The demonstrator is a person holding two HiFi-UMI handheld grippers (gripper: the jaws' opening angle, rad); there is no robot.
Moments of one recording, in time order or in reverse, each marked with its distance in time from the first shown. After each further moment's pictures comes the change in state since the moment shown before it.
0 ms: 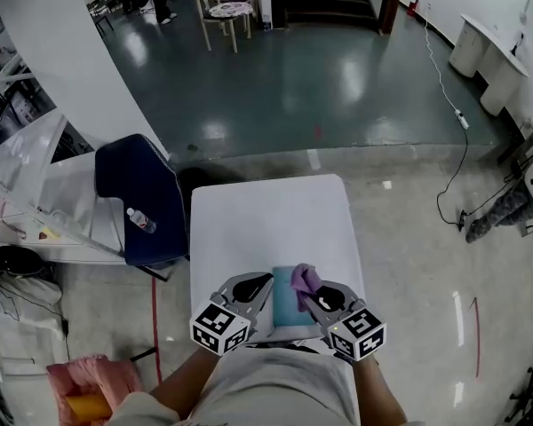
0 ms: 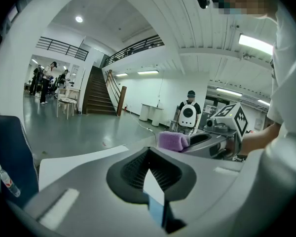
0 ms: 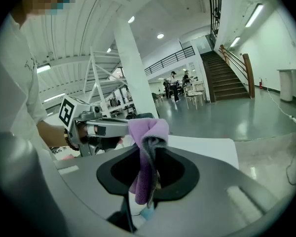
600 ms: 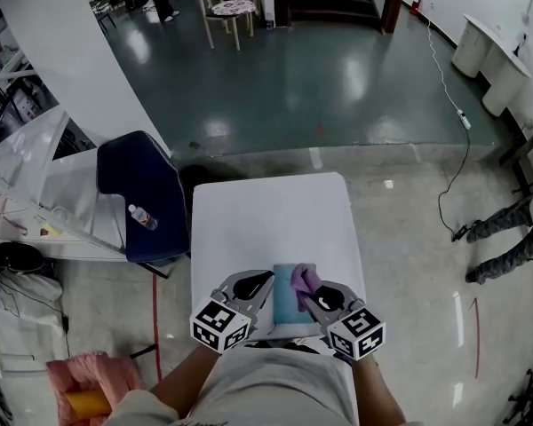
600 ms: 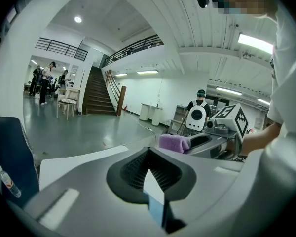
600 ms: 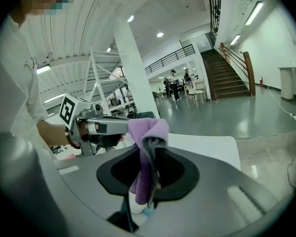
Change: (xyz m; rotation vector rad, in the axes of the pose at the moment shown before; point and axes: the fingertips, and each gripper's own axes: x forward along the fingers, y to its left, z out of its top) left arm 0.000 -0.003 0.000 0.010 0.002 -0.001; right arm -0.001 0.003 -0.007 0.008 0.012 0.011
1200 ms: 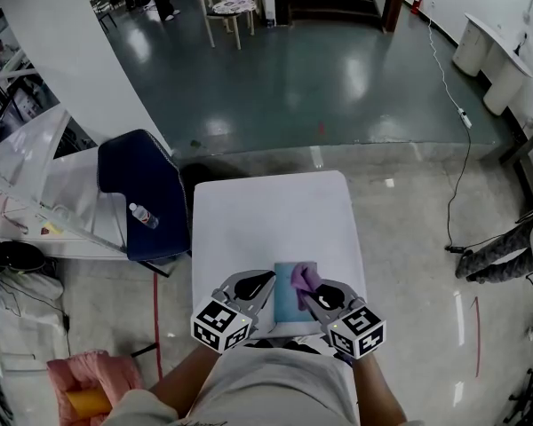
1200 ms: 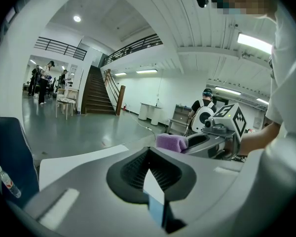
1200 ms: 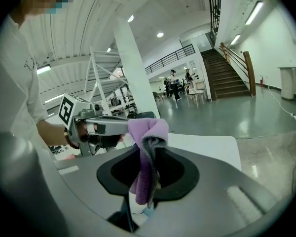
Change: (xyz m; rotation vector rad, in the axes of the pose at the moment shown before) left arm -0.005 -0.002 -0.002 0.006 0.009 -0.011; right arm 0.003 0.004 0.000 0.000 -0.001 0.003
